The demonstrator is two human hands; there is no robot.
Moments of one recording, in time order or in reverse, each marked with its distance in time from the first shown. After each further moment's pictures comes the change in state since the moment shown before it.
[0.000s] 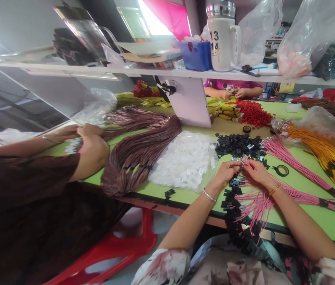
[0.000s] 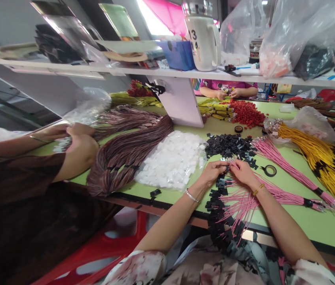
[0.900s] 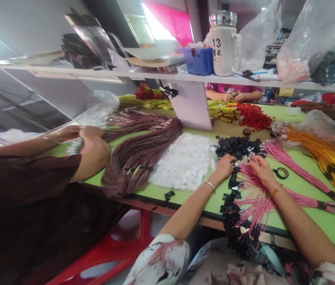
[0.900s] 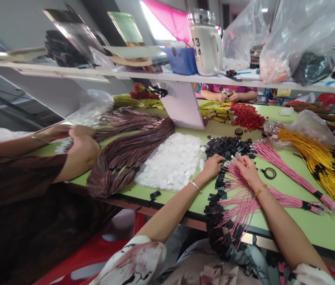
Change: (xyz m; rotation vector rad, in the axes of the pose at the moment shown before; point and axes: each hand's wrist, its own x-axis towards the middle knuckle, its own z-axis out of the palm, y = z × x) left_hand 0.041 0.006 -0.025 1.033 0.052 0.363; right_hand 0.002 -0.003 -0.011 0.474 0.174 0.147
